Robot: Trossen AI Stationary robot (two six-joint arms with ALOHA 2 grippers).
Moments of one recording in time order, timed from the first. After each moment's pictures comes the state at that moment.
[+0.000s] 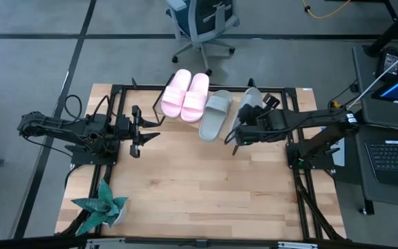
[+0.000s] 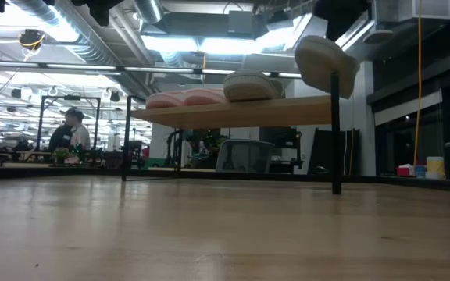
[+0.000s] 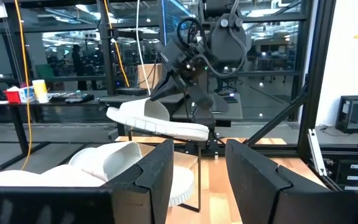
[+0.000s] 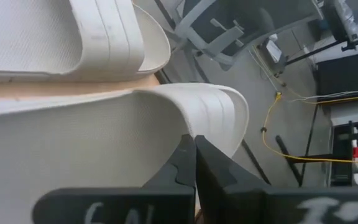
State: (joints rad) left arm -0.11 0.56 0.45 0.23 -0.22 0.03; right arm 0.14 1.52 1.53 -1.51 0.92 0.62
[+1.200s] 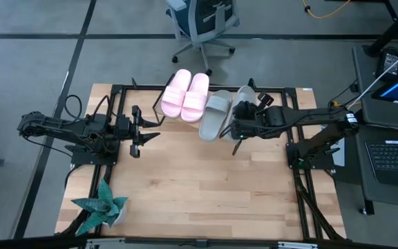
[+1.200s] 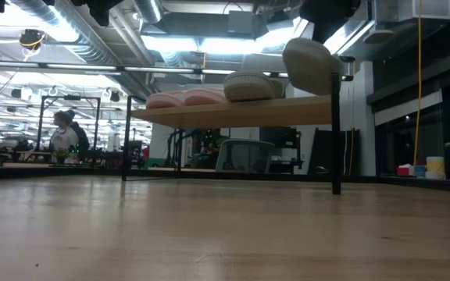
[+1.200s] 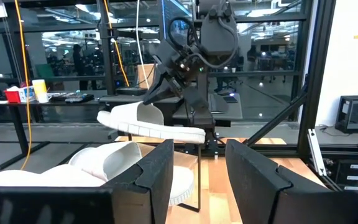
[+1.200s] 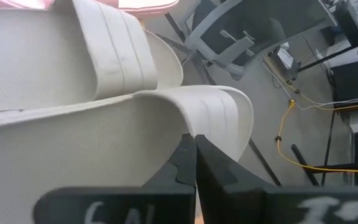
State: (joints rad) left arm -0.11 0.56 0.45 0.23 -0.22 0.03; right arm 0.09 1.51 1.51 -1.32 0.90 0.49
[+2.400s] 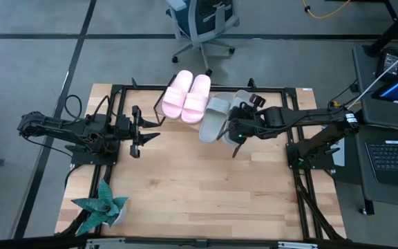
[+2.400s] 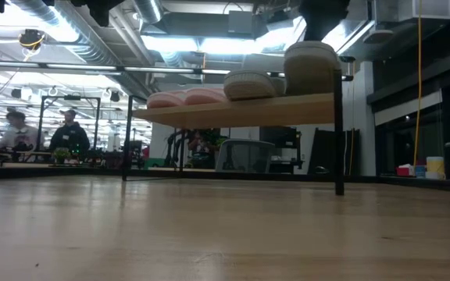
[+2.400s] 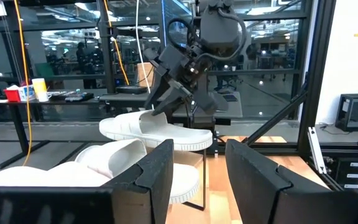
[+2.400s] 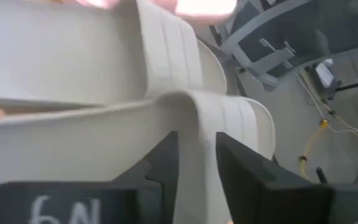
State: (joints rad) left arm -0.11 0.56 0.45 0.22 -0.22 0.03; right arm 0.09 1.51 1.49 -1.19 0.77 0.31
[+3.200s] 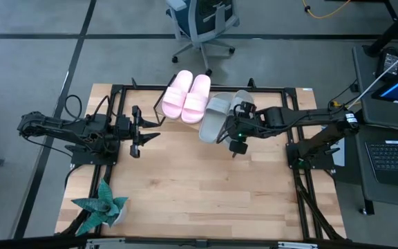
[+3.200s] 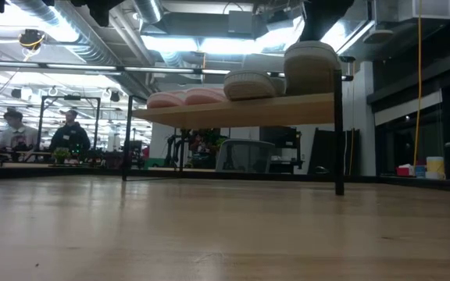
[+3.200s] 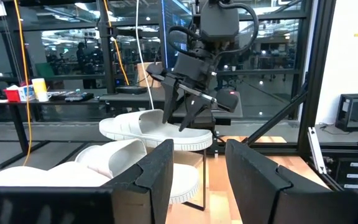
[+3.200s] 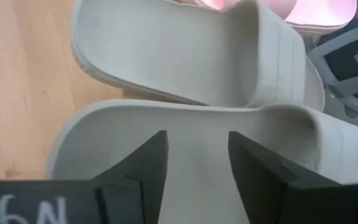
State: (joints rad) left arm -0.11 0.56 0.45 0.22 -0.22 0.03; right arm 0.08 1.51 1.49 -1.11 0.46 0.15
